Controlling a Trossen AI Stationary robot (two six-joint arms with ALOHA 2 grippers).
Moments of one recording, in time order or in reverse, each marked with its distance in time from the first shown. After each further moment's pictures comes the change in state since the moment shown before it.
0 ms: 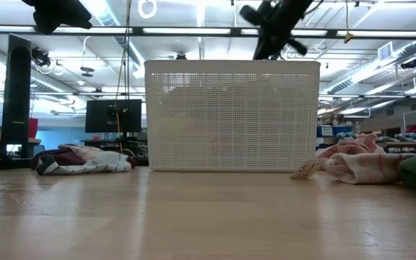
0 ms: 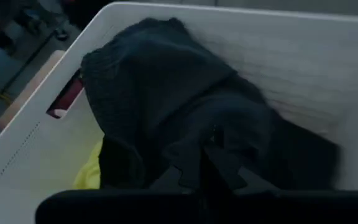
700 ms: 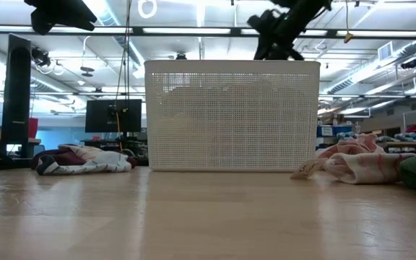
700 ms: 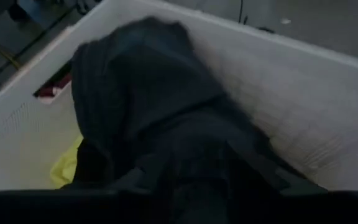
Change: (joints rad) left arm 0.000 0.000 0.000 0.000 -0.155 -0.129; right arm -0.177 -0.025 -0.044 0.080 -0.226 -0.298
